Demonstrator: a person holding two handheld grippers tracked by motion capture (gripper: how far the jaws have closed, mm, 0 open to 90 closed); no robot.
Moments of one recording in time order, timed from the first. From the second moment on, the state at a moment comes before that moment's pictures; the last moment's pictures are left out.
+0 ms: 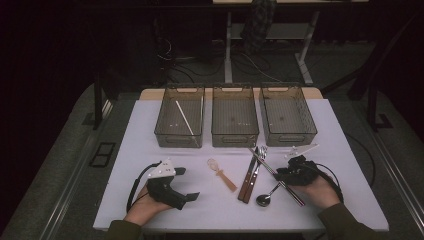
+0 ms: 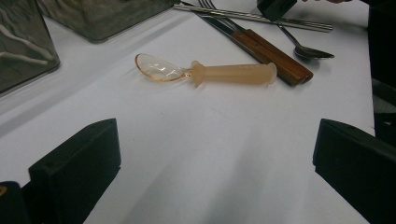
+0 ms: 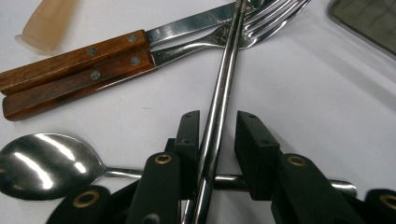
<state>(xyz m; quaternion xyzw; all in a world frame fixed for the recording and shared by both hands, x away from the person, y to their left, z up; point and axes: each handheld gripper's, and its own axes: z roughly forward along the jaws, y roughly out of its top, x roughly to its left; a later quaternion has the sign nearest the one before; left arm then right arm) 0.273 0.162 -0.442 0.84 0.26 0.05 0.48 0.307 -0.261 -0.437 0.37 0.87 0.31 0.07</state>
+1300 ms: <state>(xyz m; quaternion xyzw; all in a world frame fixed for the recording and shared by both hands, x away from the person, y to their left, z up) 0.273 0.160 -0.443 0.84 0.25 0.05 0.48 0.310 -0.258 -0.440 0.34 0.89 0.29 0.10</state>
